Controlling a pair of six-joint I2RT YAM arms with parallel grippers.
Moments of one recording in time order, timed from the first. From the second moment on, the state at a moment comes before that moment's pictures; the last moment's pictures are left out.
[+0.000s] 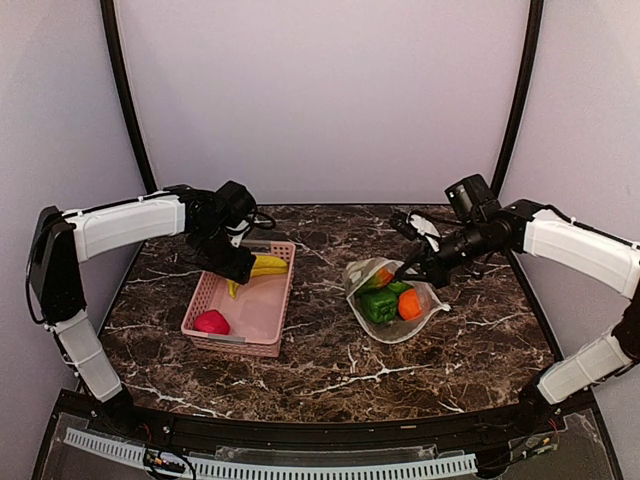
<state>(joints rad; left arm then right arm) -0.61 1.72 1.41 -0.96 -0.19 -0.27 0.53 1.37 1.11 -0.66 -0.60 -0.44</state>
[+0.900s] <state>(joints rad) -0.51 2.08 1.73 -0.98 -0.22 0.03 0.53 1.34 1.09 -0.65 -0.63 -0.44</state>
